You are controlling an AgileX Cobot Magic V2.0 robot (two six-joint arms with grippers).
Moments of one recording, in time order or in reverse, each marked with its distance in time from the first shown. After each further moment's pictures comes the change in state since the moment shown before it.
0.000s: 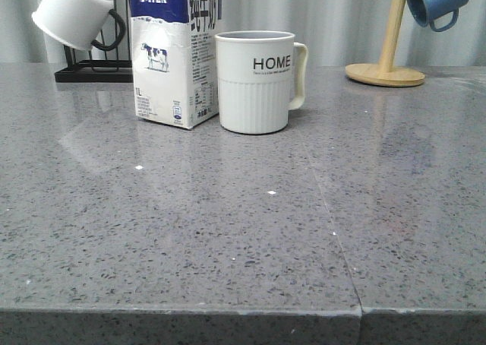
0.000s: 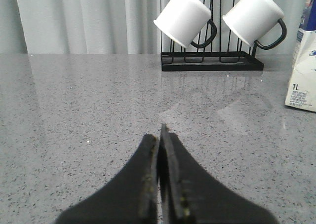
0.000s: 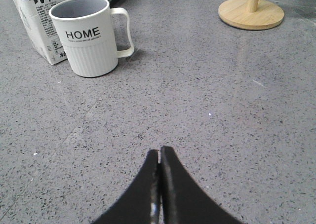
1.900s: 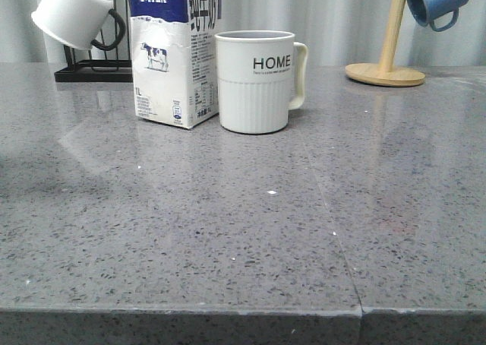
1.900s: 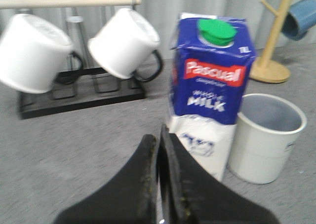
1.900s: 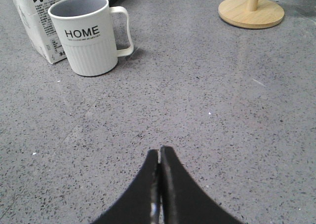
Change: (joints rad) left arm -0.379 0.932 -0.659 -0.055 -0.098 0.000; right arm 0.000 0.004 0.000 0.000 0.000 0.000
